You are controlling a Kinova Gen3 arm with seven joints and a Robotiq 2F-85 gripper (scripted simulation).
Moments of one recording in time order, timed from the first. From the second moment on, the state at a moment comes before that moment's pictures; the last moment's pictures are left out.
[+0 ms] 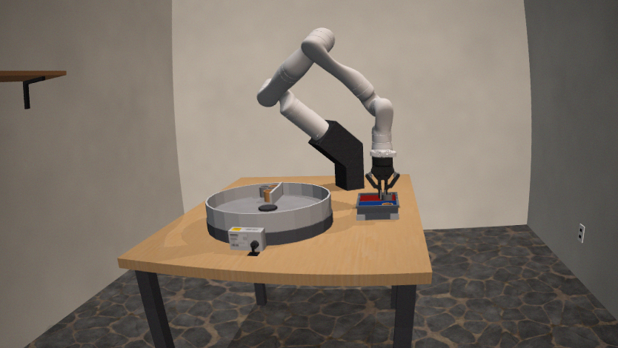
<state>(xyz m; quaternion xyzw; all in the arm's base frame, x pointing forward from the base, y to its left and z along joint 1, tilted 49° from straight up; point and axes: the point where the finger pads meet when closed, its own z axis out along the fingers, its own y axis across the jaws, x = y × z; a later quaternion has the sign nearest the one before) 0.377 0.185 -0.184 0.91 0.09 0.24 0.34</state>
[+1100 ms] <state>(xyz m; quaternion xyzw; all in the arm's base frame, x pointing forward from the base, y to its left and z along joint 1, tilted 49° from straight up) 0.384 0.179 -0.192 0.91 0.08 0.24 0.34</state>
